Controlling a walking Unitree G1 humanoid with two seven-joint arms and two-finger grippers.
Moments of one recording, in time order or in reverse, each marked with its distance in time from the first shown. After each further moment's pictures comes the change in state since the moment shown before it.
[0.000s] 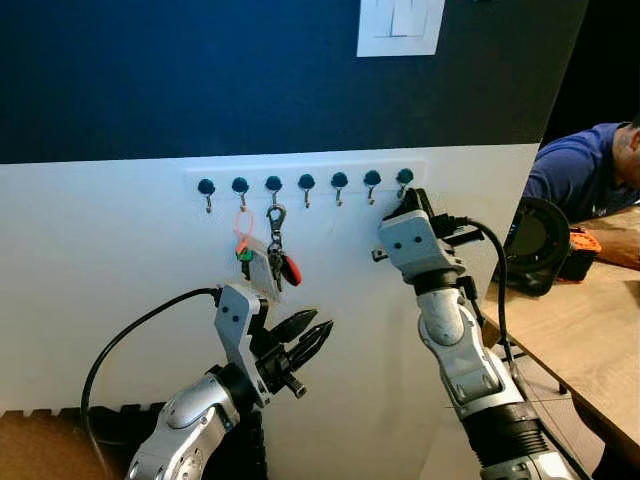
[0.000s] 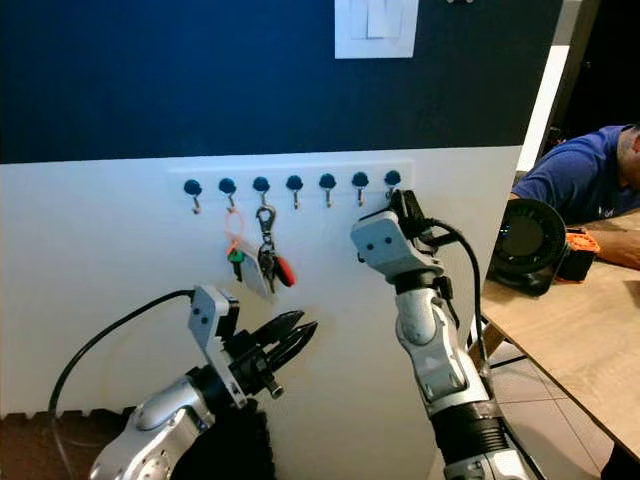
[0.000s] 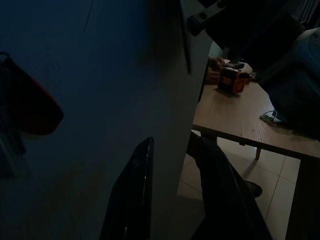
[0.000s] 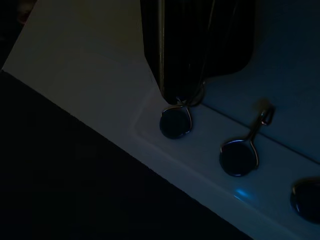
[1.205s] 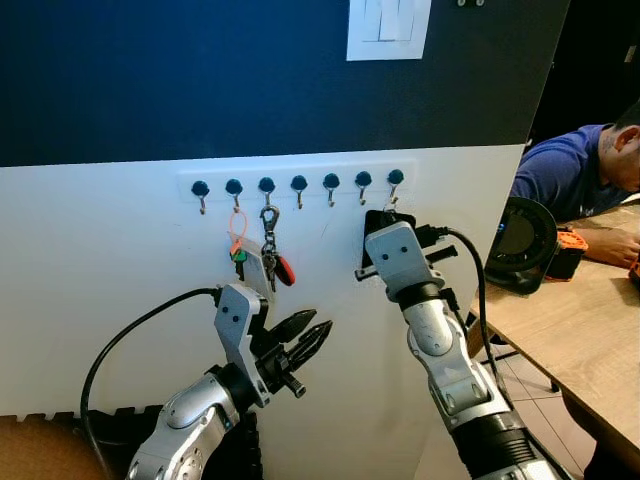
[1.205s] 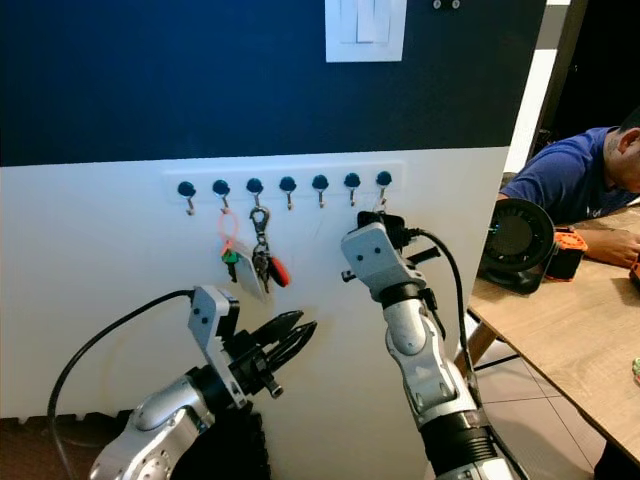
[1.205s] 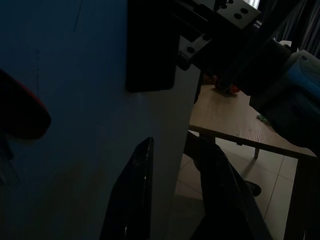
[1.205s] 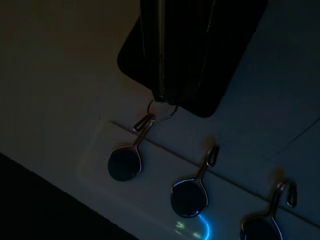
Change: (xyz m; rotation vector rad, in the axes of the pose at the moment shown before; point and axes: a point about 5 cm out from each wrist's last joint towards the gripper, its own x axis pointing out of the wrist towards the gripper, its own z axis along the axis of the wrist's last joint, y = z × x) left arm 0.000 0.001 0.000 0.006 0.004 0.008; right arm -0.010 0.022 -0.009 0.124 0.095 0.133
